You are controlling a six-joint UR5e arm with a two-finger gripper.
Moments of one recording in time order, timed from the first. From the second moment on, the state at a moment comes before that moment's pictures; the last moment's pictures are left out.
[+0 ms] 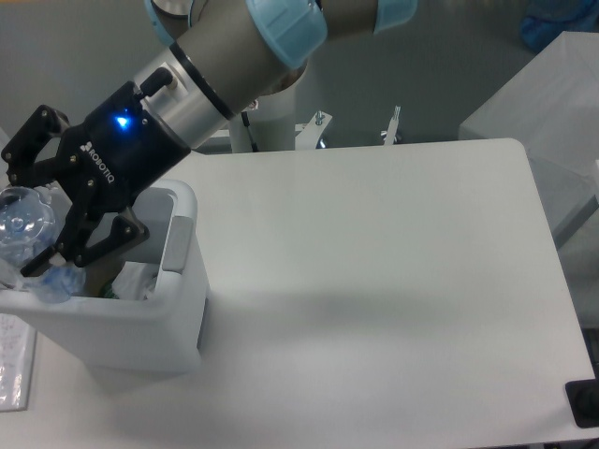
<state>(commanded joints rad) 2.30 -1.85 -1.30 -1.01 0.46 0.70</state>
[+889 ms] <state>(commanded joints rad) 2.33 -1.76 -1.56 -1.00 0.47 0.88</state>
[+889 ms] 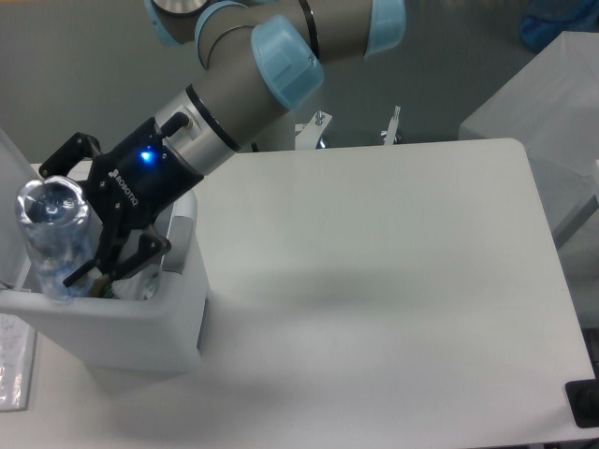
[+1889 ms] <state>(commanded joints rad) 2.66 -1.76 -1.58 -1.00 0.68 1.05</state>
